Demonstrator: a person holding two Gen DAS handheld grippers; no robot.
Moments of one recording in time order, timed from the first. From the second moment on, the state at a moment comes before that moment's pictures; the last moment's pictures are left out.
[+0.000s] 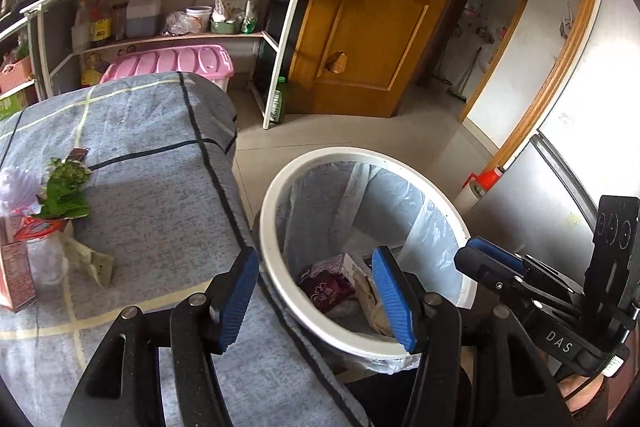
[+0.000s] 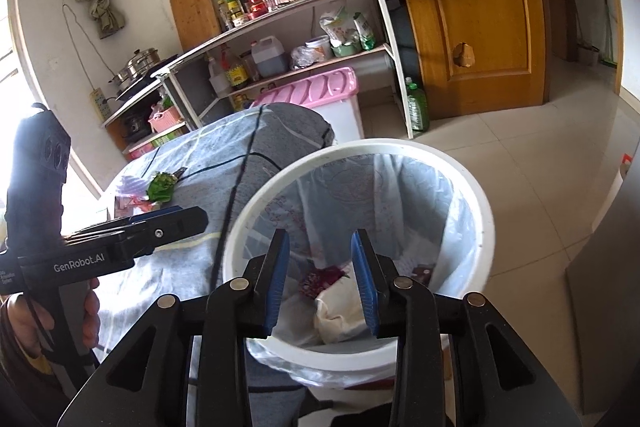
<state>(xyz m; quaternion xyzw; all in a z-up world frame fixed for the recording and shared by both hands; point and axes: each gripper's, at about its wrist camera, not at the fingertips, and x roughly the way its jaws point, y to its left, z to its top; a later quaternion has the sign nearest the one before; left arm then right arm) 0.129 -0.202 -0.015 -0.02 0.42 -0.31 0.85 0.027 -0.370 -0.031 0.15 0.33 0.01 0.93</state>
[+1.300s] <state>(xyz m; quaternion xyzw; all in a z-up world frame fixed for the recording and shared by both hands) 0.166 0.024 -0.033 -0.07 0.41 -0.14 0.90 0.151 -0.162 -0.054 0.00 0.41 0.17 0.90</state>
